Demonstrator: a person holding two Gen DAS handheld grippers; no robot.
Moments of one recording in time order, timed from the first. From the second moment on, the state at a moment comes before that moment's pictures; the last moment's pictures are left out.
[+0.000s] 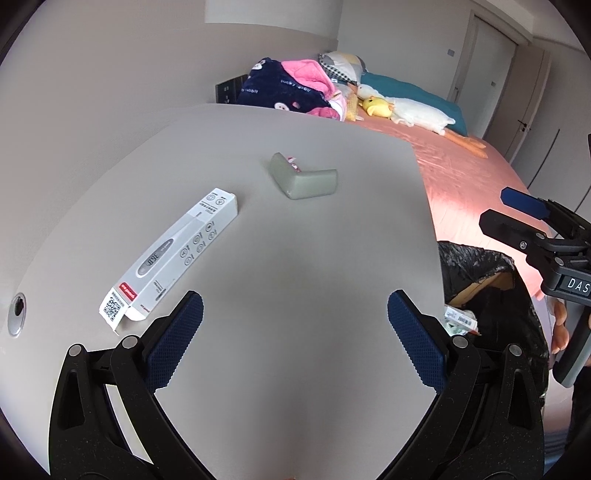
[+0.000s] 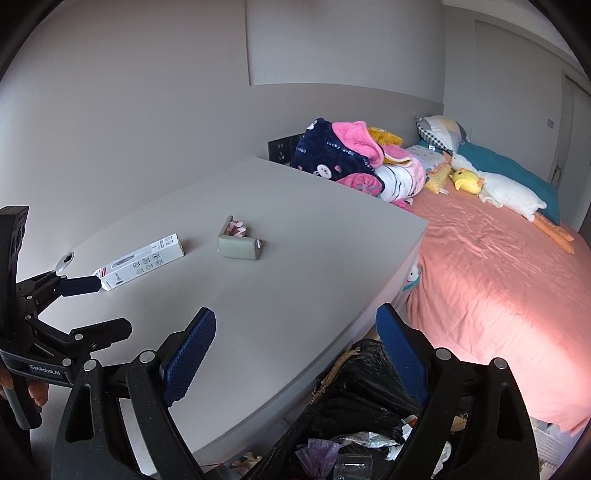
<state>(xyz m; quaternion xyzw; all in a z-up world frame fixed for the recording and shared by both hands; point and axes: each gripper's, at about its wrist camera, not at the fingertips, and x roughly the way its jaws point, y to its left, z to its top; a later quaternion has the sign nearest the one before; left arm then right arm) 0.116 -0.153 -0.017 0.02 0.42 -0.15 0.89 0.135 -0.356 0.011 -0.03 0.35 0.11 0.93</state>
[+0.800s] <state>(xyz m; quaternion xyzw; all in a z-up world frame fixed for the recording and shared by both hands) 0.188 -0.091 -0.046 0.06 0.45 -0.08 0.89 0.221 -0.286 -0.020 -0.04 0.38 0.16 0.91</state>
